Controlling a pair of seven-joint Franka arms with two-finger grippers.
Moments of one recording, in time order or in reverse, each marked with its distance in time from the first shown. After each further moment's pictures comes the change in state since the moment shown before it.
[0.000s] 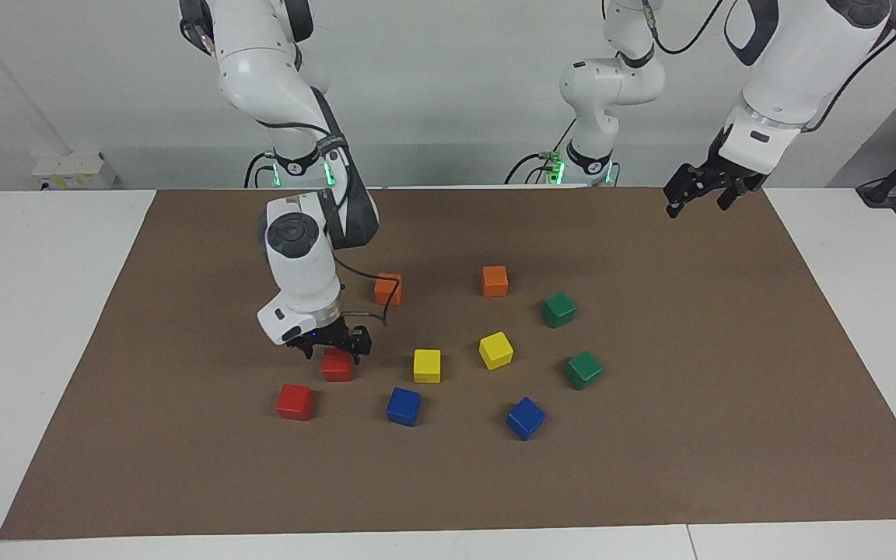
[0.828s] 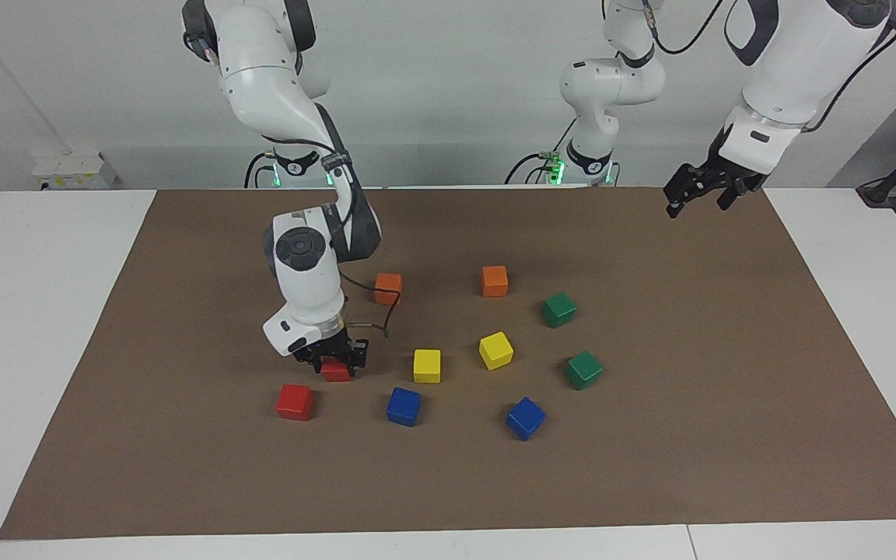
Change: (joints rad) left arm 0.000 0.000 0.000 0.000 0.000 0.000 0.000; right arm 0.000 0.049 0.000 0.001 -0.026 0.058 0.000
